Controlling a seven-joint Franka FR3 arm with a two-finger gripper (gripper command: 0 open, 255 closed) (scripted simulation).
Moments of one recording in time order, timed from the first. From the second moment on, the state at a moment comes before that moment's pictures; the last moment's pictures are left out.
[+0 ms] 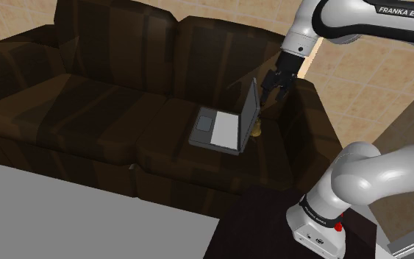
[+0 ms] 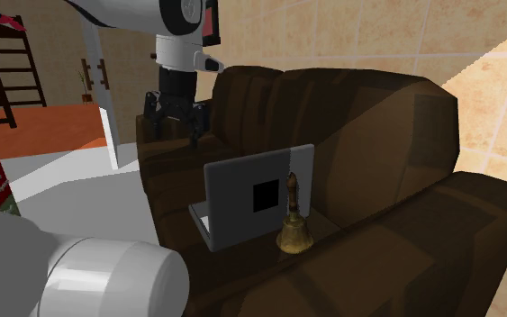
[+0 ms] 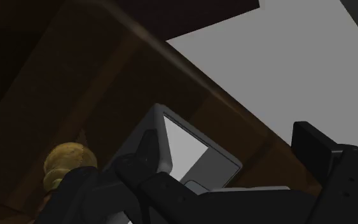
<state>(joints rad) -0.02 -0.74 -0.07 -2.39 0.11 1.64 0.16</state>
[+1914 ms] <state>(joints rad) -0.20 -0.06 -0.33 -2.07 -0.06 1.95 -0.16</state>
